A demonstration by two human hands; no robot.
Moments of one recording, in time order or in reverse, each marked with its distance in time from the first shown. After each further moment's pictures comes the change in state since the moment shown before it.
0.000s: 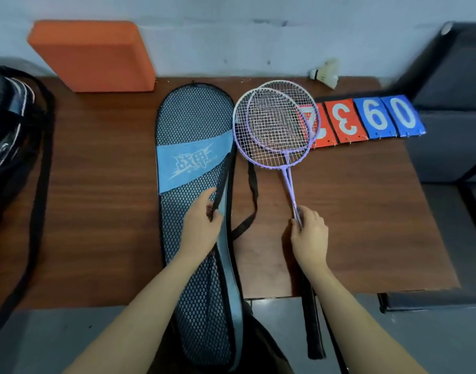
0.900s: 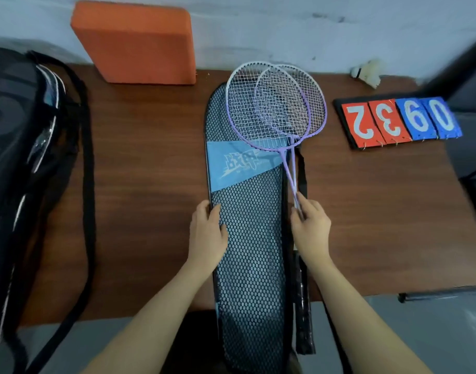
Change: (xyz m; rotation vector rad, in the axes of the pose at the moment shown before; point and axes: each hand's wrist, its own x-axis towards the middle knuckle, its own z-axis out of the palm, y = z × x) left_hand 0.015 -0.106 -0.083 0.377 -0.155 0.019; right_hand -0.020 -0.139 0.056 0.179 0.058 -0.023
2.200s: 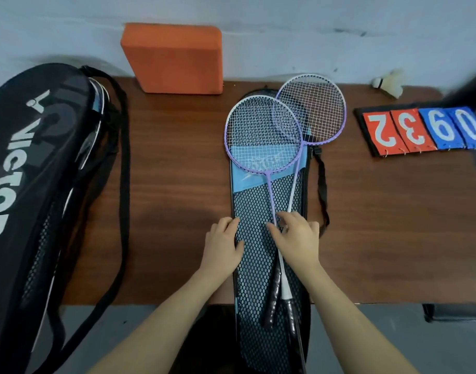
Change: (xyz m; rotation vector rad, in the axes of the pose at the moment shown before) left_hand -0.030 -0.012 -0.010 0.009 -0.097 0.058; right_hand -0.033 -0.028 0.033 -0.309 -0.236 -0.124
